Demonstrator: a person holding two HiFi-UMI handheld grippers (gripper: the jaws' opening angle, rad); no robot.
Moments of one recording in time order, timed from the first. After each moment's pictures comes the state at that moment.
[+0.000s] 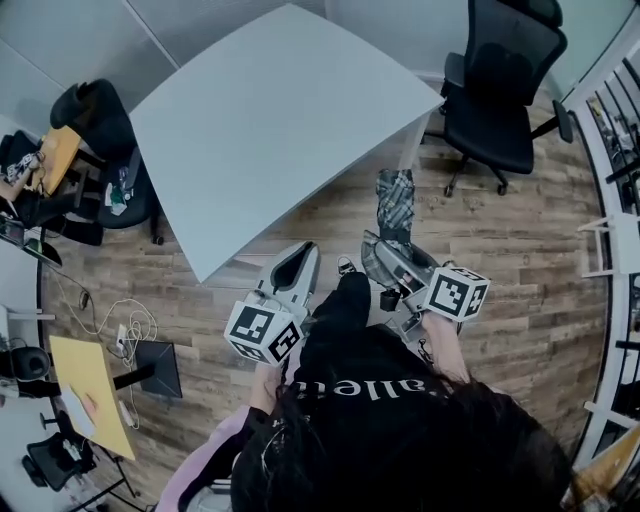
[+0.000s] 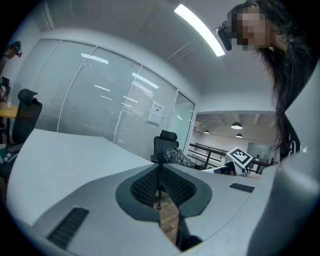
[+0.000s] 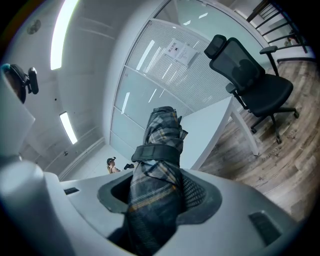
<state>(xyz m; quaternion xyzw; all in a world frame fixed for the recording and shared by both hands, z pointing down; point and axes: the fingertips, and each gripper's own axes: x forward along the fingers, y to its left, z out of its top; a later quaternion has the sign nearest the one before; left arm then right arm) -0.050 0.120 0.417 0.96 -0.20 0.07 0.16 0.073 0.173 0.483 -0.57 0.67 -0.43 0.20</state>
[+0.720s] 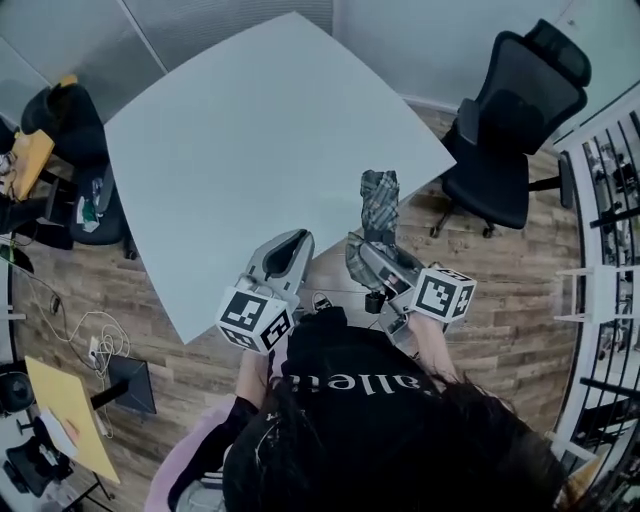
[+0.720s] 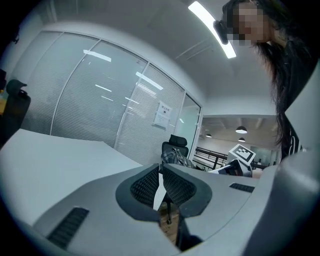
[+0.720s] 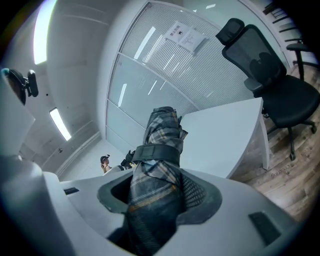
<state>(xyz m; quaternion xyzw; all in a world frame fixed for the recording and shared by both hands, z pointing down) 0.060 -0.085 0.418 0.97 -0.19 0.06 0.16 0.161 -0.028 0.478 -0.56 0.68 -0.45 0.16</state>
